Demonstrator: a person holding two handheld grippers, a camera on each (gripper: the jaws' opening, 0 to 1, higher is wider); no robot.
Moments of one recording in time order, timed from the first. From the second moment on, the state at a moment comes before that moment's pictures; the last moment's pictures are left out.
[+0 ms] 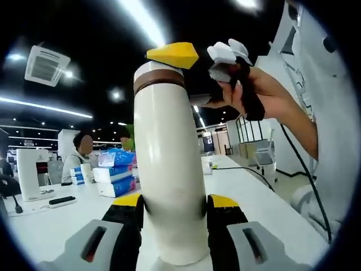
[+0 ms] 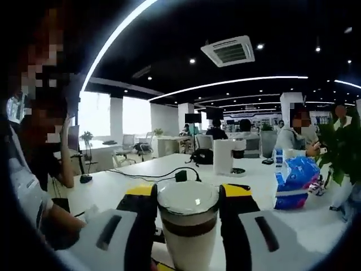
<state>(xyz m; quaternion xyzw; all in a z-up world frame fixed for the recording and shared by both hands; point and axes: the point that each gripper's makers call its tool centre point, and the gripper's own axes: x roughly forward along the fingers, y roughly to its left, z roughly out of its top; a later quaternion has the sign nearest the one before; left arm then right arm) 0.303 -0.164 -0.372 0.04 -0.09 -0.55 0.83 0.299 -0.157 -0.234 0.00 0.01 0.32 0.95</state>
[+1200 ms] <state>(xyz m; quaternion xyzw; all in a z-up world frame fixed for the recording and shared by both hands) 0.307 -0.162 -0.373 0.02 -0.09 -0.55 0.83 0.289 -0.144 -0.236 0.00 0.00 0.65 0.76</state>
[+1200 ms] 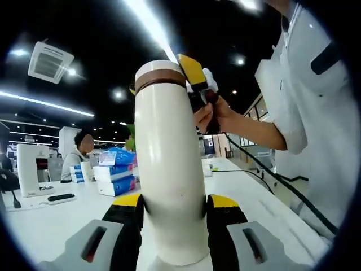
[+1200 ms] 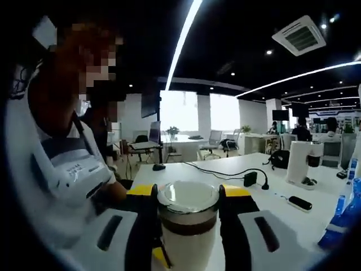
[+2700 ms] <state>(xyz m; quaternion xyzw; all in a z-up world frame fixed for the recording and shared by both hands) 0.308 -0.164 -0.372 0.03 -0.09 -0.55 0.83 0.253 -0.171 -0.243 0.03 0.00 0.27 0.96</state>
